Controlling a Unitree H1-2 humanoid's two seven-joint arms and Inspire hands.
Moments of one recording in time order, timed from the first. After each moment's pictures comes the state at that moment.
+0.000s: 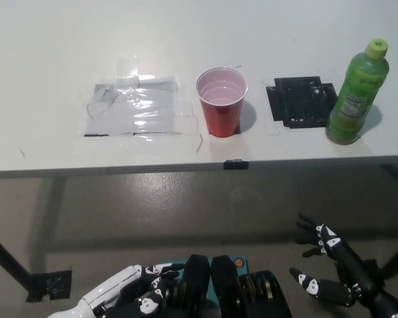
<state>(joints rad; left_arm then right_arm) -0.01 0.39 -0.20 -0.31 -0.14 0.35 -0.51 0.00 -0.30 0.20 -0.14 -0.16 0.07 0.21</state>
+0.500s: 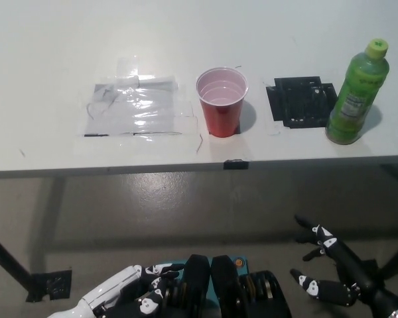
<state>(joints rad) -0.01 0.39 -0.20 -0.31 -0.14 0.35 -0.51 -0.02 -0.32 0.22 -0.15 -0.20 0.08 0.24</state>
